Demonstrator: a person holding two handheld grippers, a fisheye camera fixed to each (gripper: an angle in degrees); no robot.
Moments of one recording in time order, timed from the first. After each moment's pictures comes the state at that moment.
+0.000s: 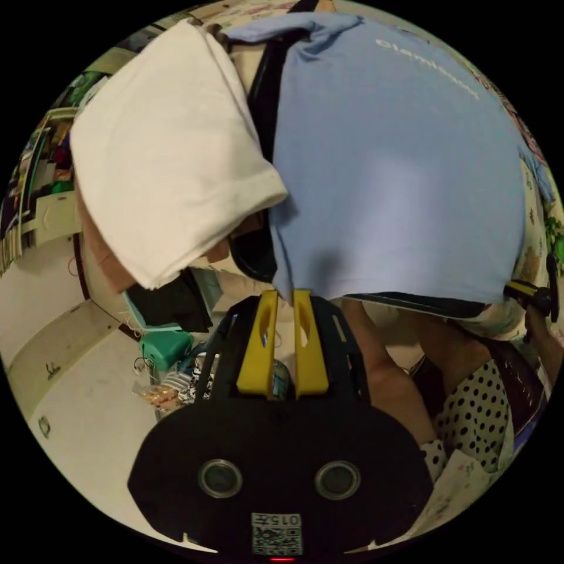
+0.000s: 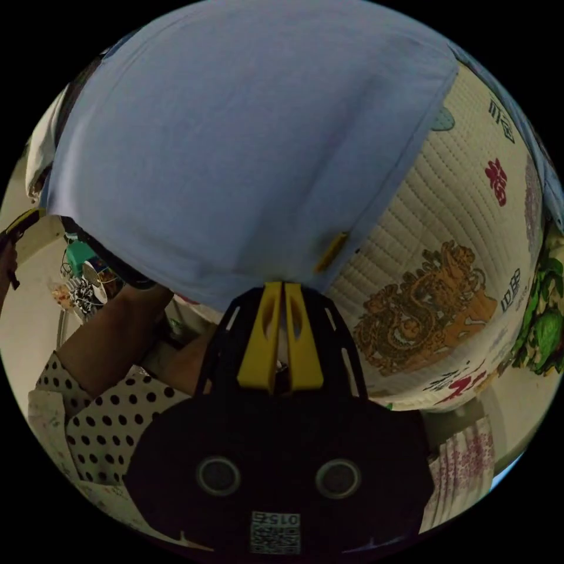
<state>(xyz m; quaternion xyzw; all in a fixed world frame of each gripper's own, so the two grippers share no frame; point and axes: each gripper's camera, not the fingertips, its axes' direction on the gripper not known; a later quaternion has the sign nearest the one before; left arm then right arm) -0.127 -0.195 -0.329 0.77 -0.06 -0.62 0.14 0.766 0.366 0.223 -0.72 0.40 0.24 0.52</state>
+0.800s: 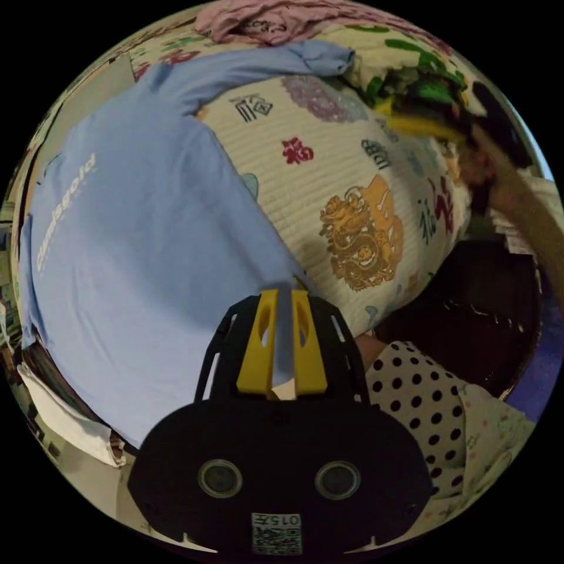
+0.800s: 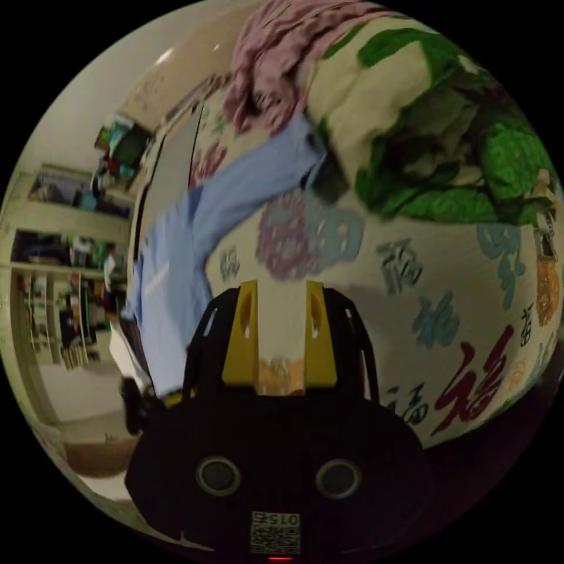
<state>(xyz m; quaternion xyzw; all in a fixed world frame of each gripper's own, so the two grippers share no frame) 0.030 -0.237 -0.681 0.75 -0.35 -0.46 0.30 0.784 0.055 -0.042 -0.25 0.53 0.39 0.71</state>
